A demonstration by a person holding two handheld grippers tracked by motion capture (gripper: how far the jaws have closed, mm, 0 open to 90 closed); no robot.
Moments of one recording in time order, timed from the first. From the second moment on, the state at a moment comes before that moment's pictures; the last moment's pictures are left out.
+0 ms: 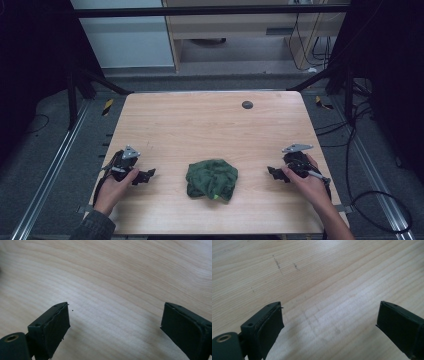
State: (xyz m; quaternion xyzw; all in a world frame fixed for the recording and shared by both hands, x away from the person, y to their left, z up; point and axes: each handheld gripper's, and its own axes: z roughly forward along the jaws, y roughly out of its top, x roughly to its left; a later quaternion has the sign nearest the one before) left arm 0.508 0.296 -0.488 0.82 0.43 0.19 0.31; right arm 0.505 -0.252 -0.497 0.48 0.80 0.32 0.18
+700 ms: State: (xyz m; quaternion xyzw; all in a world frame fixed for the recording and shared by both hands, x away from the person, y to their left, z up) left arm 0.529 0.283 -0.508 0.80 0.46 0.20 0.33; right arm 0.521 -0.249 -0.512 0.53 0.75 0.32 0.23
